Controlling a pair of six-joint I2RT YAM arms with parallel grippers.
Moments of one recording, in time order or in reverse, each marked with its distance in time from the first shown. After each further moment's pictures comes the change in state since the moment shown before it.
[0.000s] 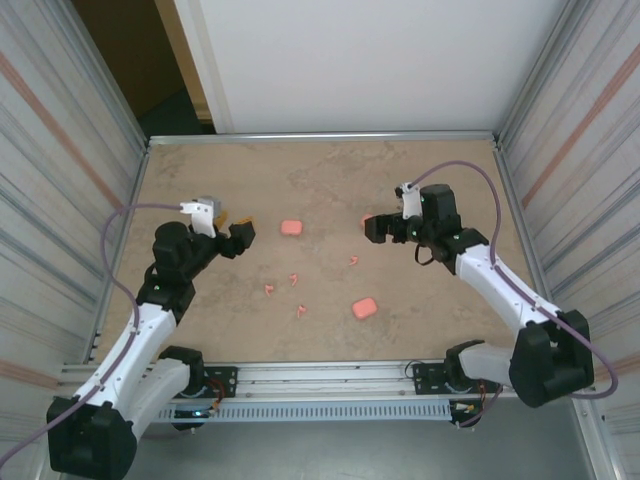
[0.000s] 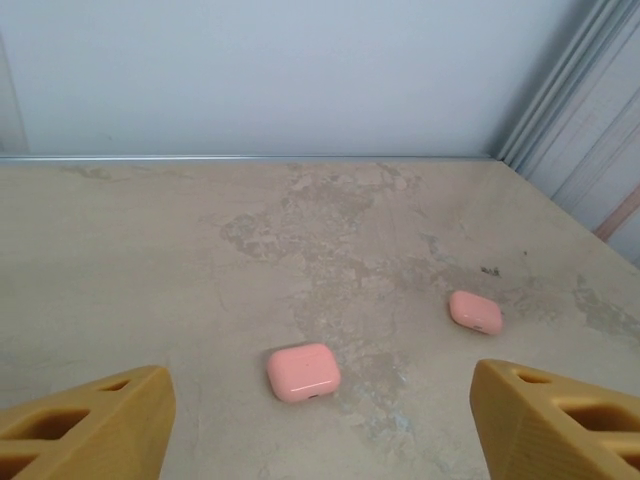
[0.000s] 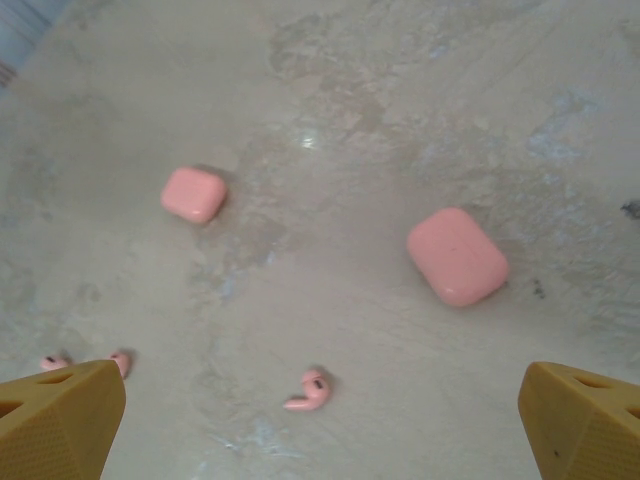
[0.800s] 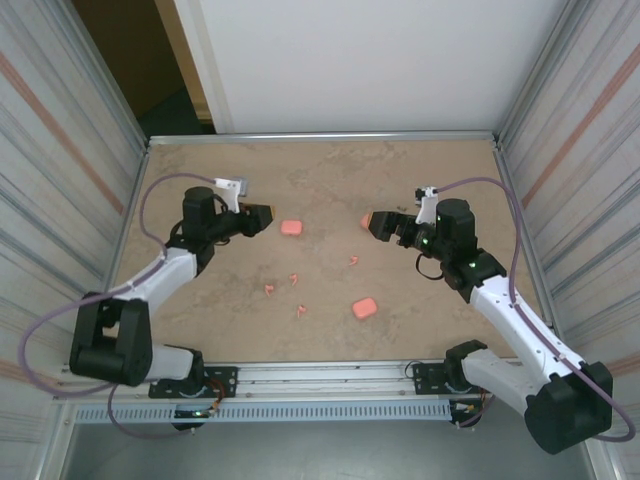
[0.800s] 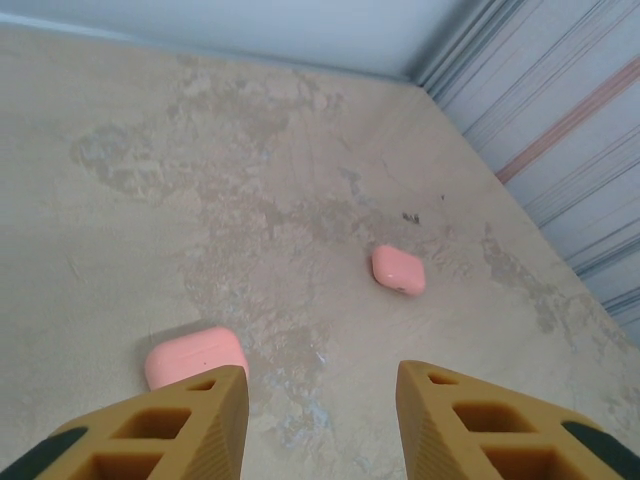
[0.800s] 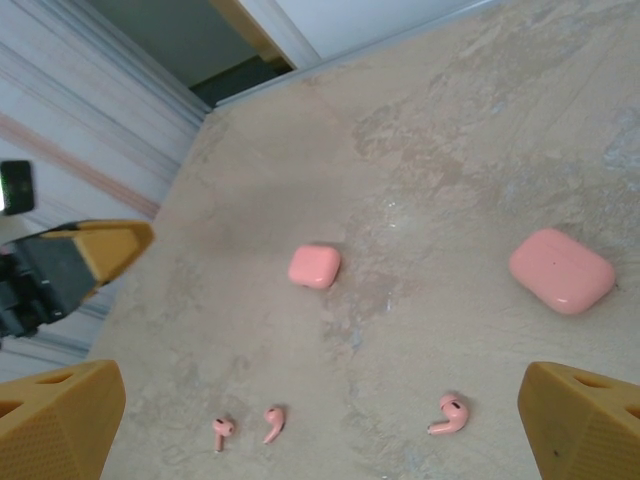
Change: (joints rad) left arm 0.000 0.487 0.197 0.117 0.280 -0.099; right arm 0.044 -0.274 -0.141 0.131 -0.019 0.389
